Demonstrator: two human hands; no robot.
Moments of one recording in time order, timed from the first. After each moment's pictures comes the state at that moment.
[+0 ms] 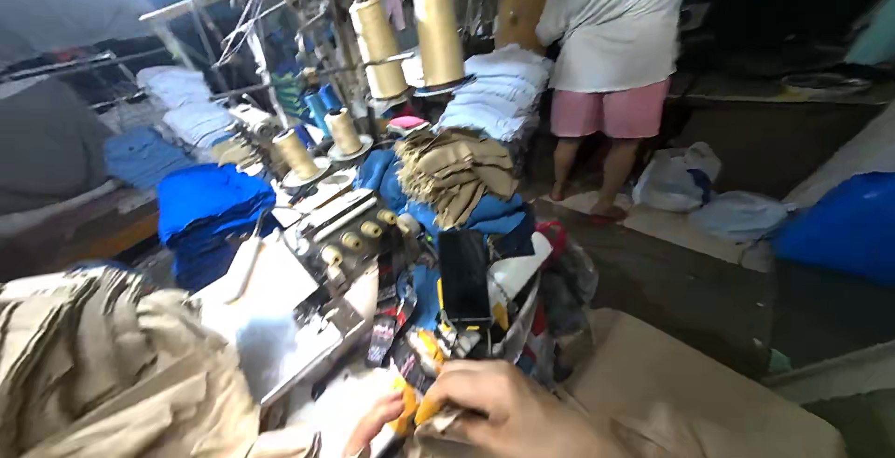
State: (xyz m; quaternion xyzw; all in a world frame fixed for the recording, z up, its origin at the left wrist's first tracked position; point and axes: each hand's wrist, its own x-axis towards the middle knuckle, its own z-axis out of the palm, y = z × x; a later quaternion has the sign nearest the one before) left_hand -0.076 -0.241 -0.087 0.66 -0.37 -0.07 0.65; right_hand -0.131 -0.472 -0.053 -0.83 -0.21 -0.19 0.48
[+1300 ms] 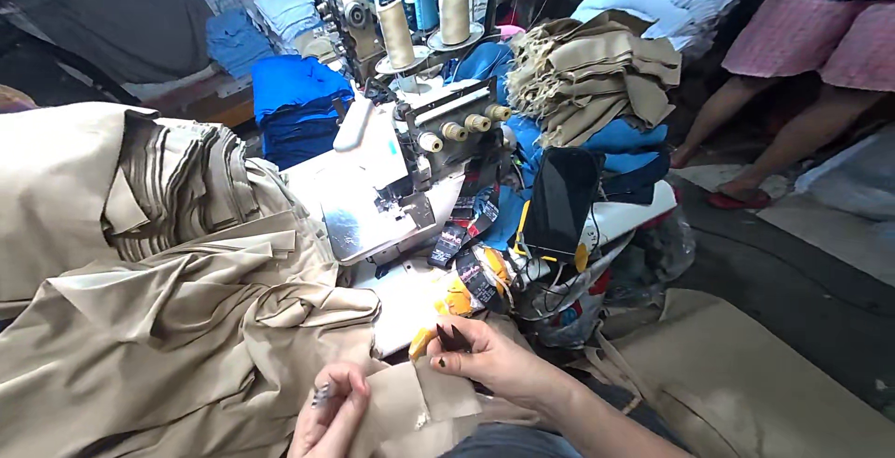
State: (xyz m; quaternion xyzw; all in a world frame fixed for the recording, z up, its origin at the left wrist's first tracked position) left_hand -0.120 -0.144 -0.088 0.67 -0.17 -0.09 0.71; right_hand -0.111 -0.398 -0.124 -0.57 -0.15 0.16 0.79
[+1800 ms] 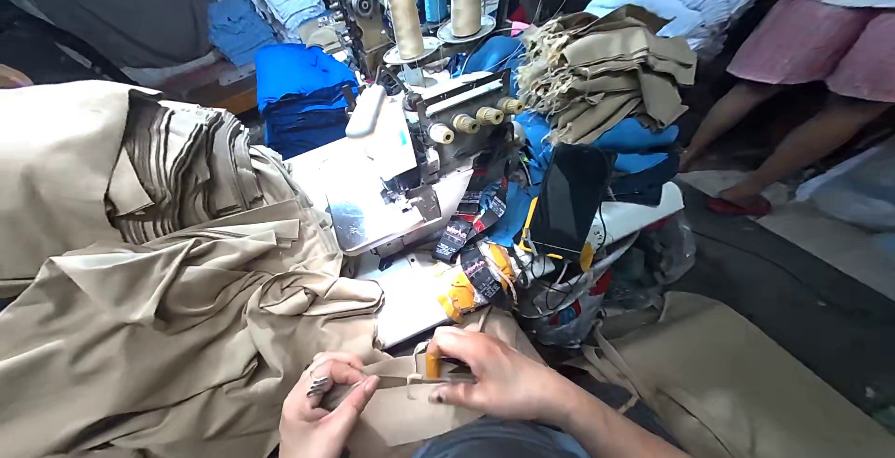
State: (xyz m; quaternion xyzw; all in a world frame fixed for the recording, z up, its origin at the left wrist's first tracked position) left_hand -0.109 -0.125 -0.119 0.78 -0.18 0.05 0.60; right_hand -0.116 -0.401 -0.123 -0.81 -0.26 0.13 0.51
